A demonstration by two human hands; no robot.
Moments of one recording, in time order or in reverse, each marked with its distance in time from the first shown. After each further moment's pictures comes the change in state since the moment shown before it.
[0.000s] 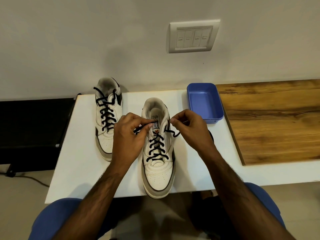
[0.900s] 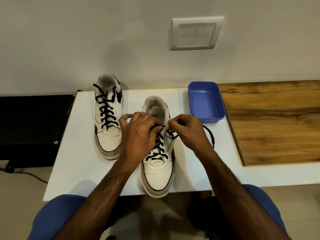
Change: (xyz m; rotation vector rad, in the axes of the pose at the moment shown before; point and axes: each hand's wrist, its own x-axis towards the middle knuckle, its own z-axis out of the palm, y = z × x) left_hand 0.000 0.002 0.018 0.368 -0.096 0.184; right_hand 0.001 0.004 0.009 0.008 -0.063 0.082
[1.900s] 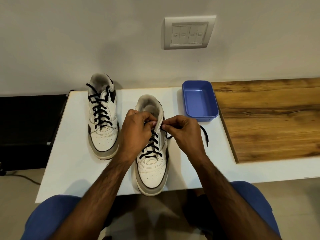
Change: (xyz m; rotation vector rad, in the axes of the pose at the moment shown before) left_hand 0.019 0.008 0.006 -0.232 -0.163 -0.351; right_hand -0.012 0.009 0.000 0.158 0.071 -0.067
